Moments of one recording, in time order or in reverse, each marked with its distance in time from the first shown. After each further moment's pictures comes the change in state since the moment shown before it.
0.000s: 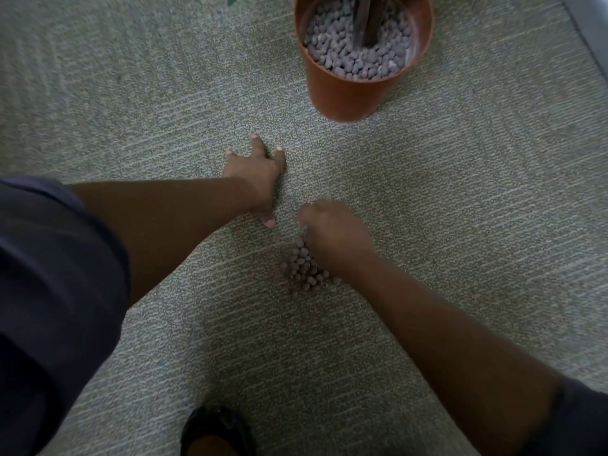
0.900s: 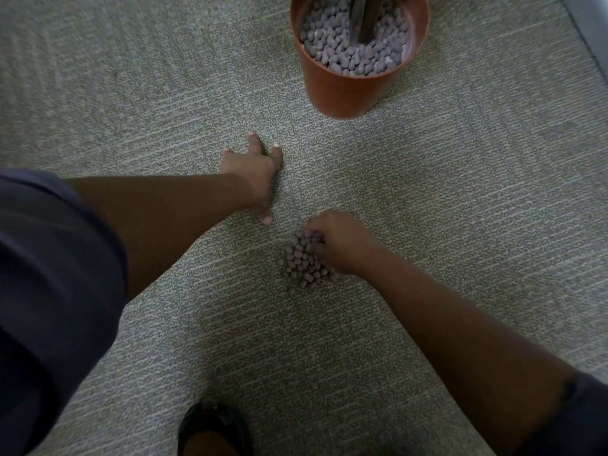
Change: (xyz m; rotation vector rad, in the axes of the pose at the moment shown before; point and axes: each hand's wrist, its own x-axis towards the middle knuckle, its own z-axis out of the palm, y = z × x) left_hand -0.005 0.001 -0.004 -0.004 -0.015 0.001; right_hand -0.004 0.021 0.002 0.191 -0.257 0.072
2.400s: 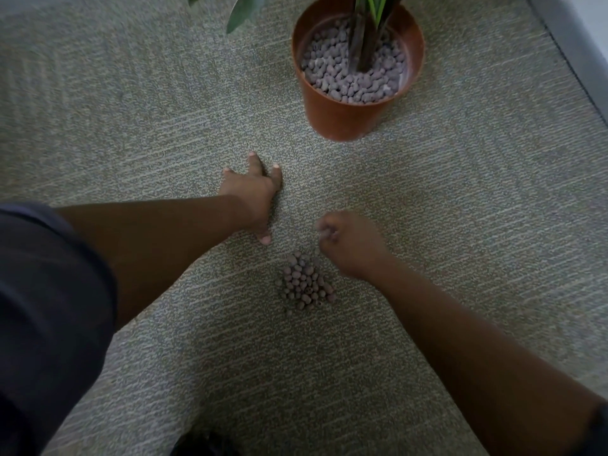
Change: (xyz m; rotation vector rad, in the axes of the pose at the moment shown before) left_hand 0.006 -0.002 0.006 0.049 0.044 0.010; right_hand 0.004 0.008 -0.023 0.227 0.169 0.186
